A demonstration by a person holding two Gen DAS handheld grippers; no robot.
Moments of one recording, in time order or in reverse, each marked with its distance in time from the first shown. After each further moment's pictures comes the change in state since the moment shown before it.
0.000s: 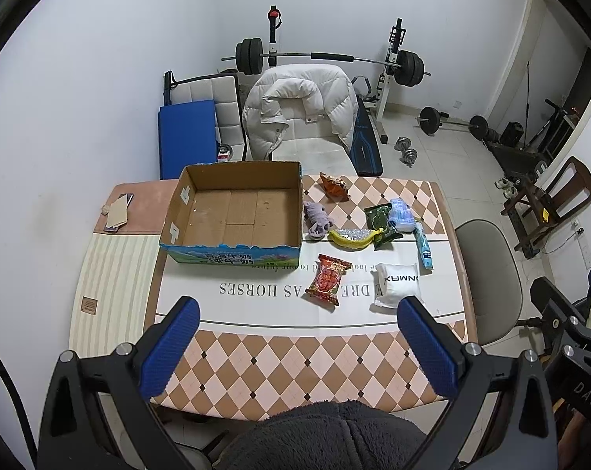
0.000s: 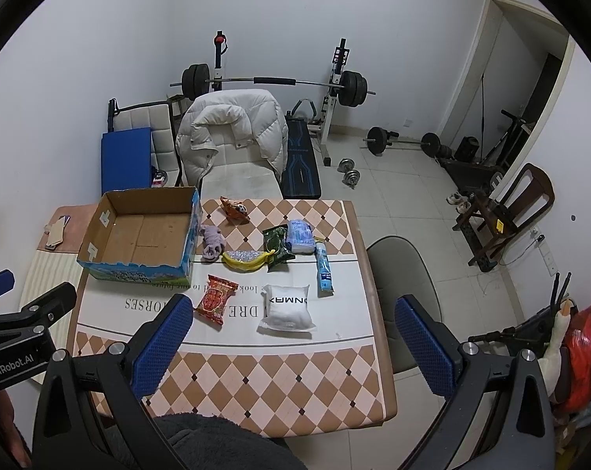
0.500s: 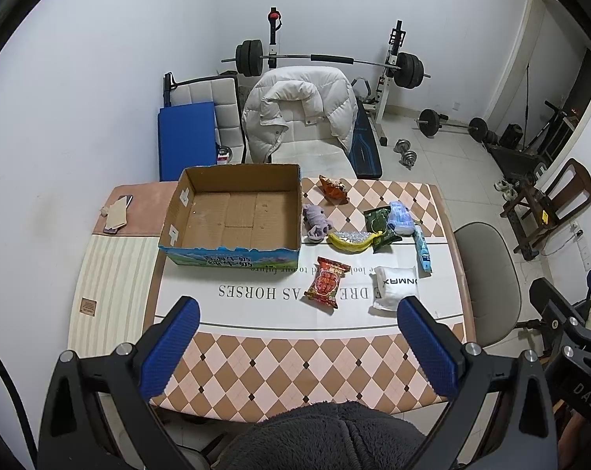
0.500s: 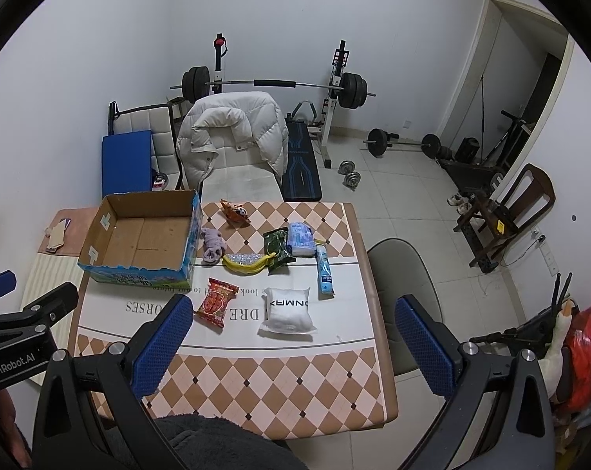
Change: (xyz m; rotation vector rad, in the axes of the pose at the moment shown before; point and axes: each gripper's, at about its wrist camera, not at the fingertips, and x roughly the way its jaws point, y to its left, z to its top) left arm 0.000 0.002 0.001 0.000 0.001 -0.001; right arm 0.000 -0.001 0.000 0.007 -0.003 0.006
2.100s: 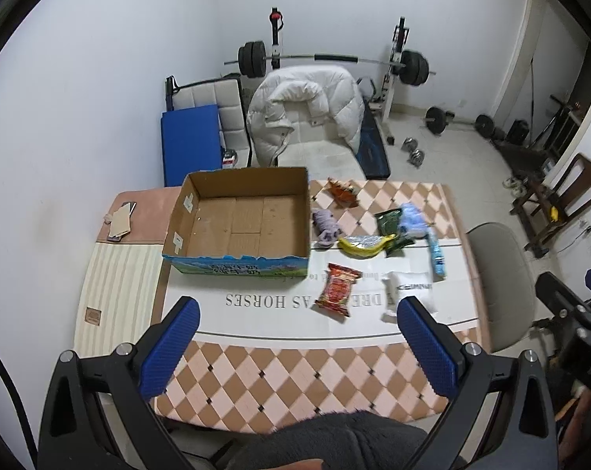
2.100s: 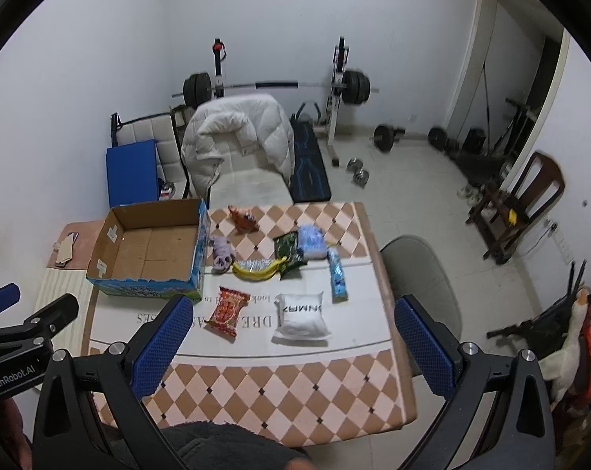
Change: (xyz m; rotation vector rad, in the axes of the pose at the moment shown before) left arm 0.028 0.001 0.031 0.023 0.012 0.031; right arm 0.030 -0.010 0.013 0.052 0.047 0.063
